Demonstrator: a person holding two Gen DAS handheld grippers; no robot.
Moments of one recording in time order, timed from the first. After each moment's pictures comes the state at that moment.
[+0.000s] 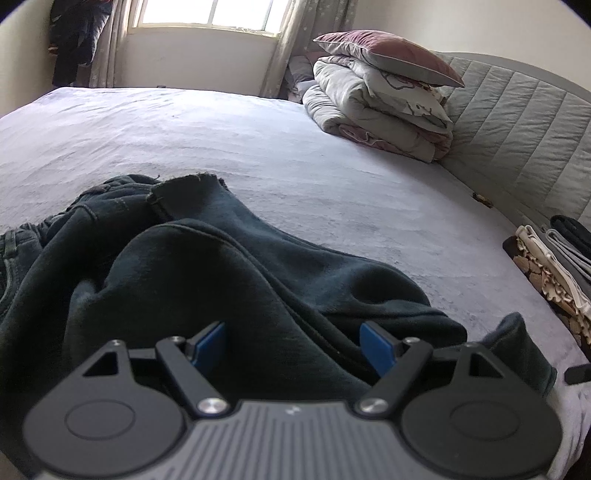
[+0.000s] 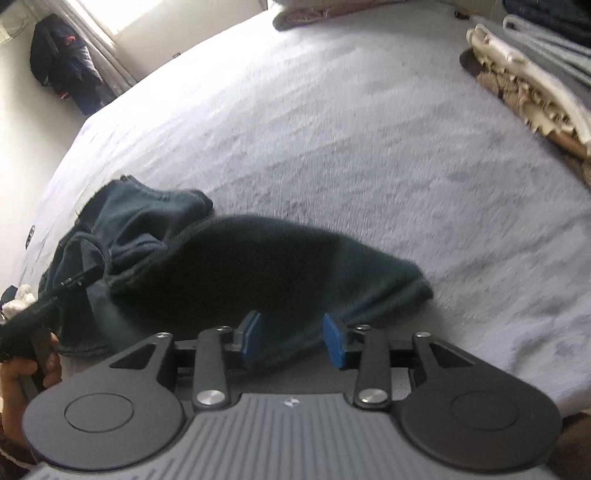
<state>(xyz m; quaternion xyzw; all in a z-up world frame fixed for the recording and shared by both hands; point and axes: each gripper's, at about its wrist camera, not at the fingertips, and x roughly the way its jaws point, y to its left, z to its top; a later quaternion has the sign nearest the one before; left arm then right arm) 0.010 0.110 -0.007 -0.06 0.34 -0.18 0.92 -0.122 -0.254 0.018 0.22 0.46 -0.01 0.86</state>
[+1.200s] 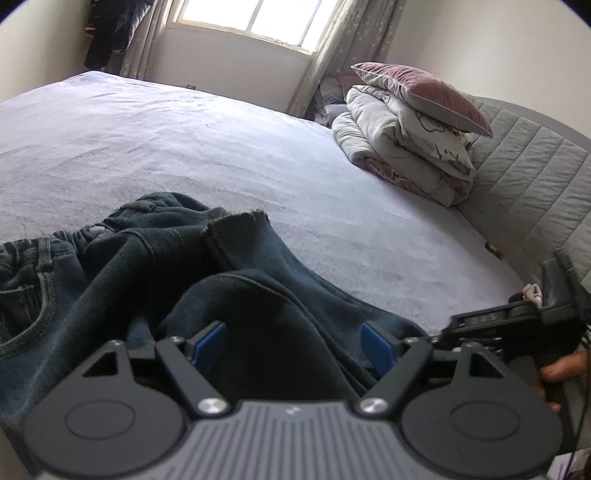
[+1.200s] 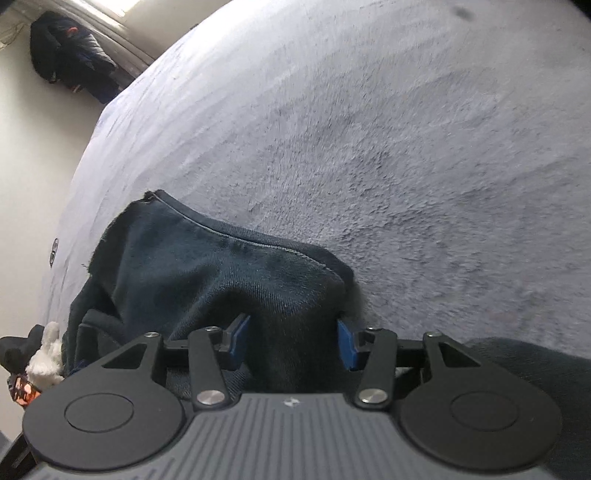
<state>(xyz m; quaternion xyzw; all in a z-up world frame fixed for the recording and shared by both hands) 0.033 0.156 0.010 -0.13 0.33 -0.16 0.92 0.083 -0.160 -0.039 0.28 0.50 0.06 0.82</state>
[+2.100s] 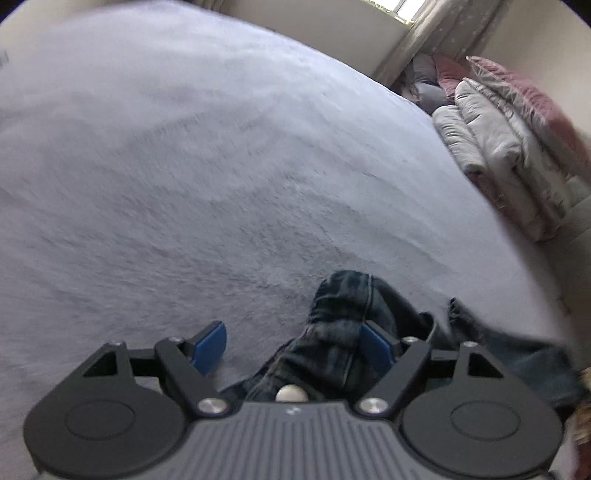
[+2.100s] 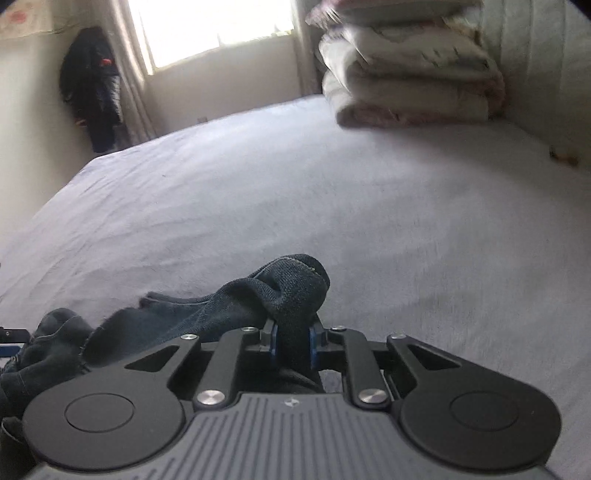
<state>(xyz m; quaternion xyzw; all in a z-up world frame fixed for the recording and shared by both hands) 0.232 0.316 -0.028 -0.21 0.44 -0.09 0.87 0.129 -0.177 0.000 0.13 0.33 -0.02 0.93</state>
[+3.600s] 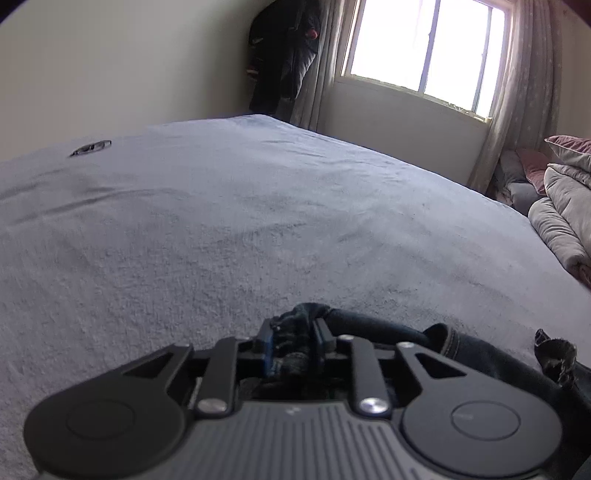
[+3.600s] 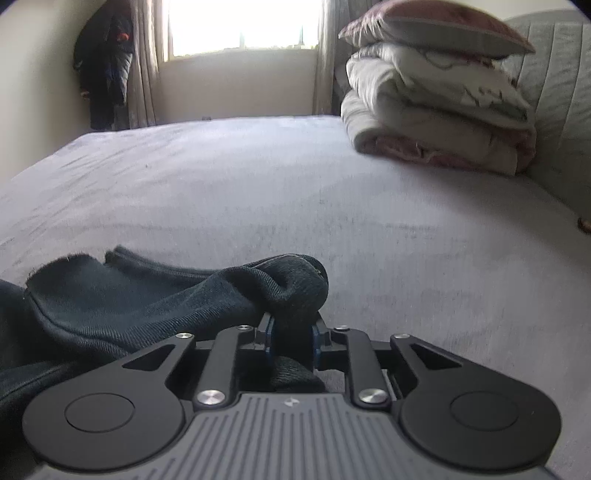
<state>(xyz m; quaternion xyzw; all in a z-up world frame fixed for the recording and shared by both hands) 0.233 0.282 -0.035 -0.14 0.26 0.14 0.95 0.231 -0.150 -0.031 0.03 0.30 -0.04 0.95</state>
